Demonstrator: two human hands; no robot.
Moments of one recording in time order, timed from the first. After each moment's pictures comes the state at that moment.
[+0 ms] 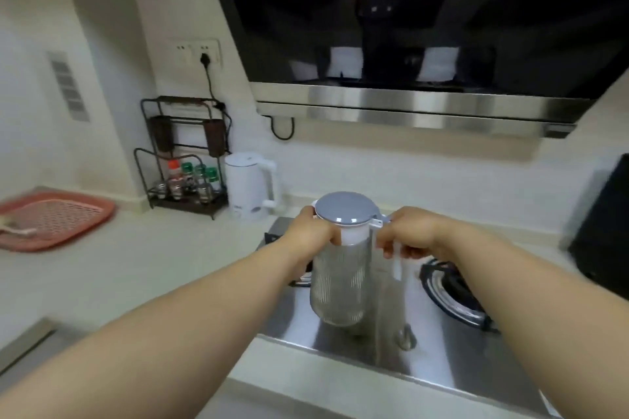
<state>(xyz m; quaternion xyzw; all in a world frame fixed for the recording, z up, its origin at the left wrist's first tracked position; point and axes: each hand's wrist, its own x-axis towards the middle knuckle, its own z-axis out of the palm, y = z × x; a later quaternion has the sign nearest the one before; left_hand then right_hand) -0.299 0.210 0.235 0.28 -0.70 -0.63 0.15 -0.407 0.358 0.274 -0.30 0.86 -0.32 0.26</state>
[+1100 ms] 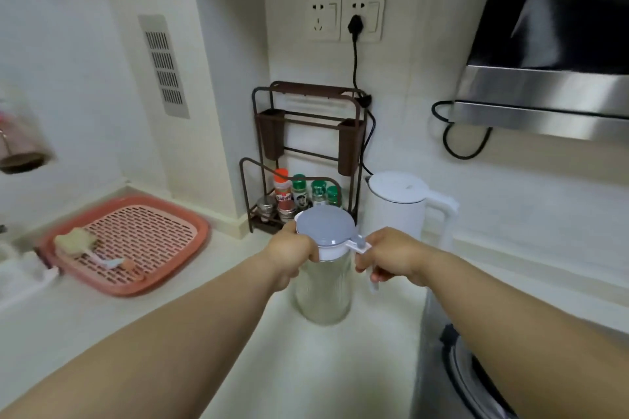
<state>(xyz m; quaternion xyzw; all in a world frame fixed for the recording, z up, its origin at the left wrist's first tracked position) -0.247 -0.259 0.181 0.44 -0.60 -0.65 0.17 -0.387 -0.142 0.199 -0.36 0.80 -0.31 0.37</state>
